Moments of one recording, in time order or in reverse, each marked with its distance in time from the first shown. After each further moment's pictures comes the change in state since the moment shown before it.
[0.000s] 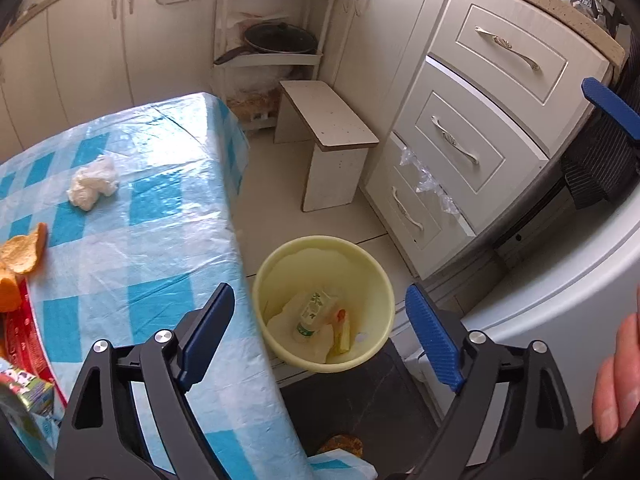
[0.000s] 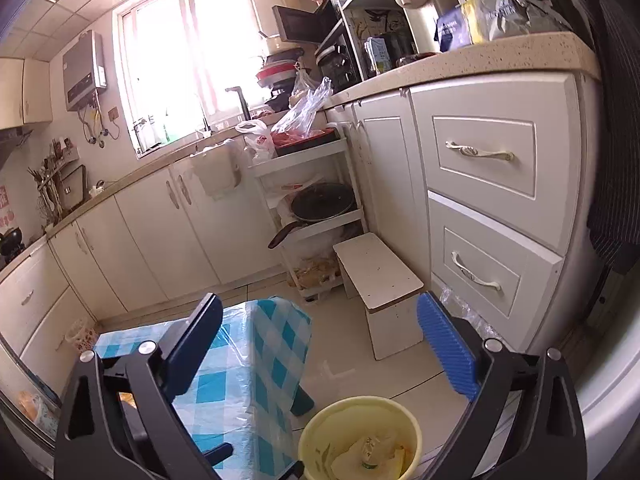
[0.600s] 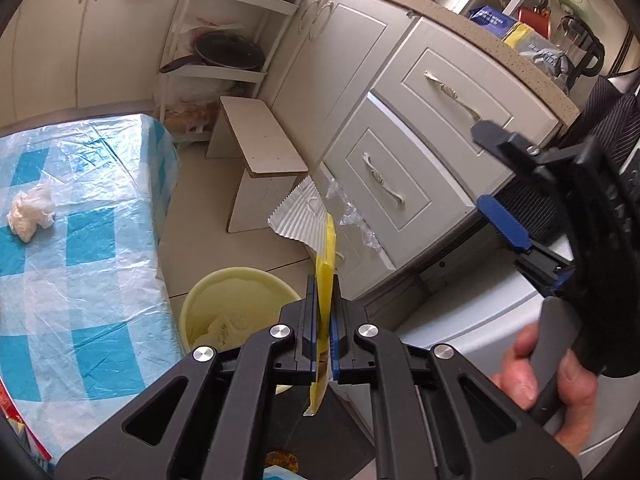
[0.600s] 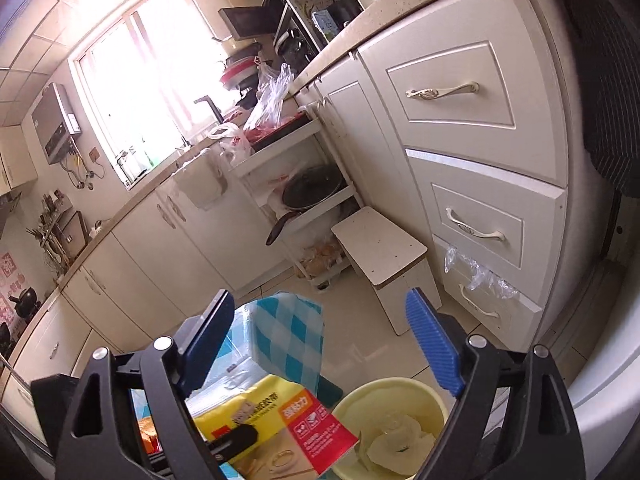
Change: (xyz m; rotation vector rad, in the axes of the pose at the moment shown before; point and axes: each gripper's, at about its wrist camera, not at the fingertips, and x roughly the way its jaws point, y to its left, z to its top) left arm 0.002 -0.003 0.040 -0.060 -0.020 -0.304; right arm 0.023 -0.059 -0.013 0.261 0.065 0.066
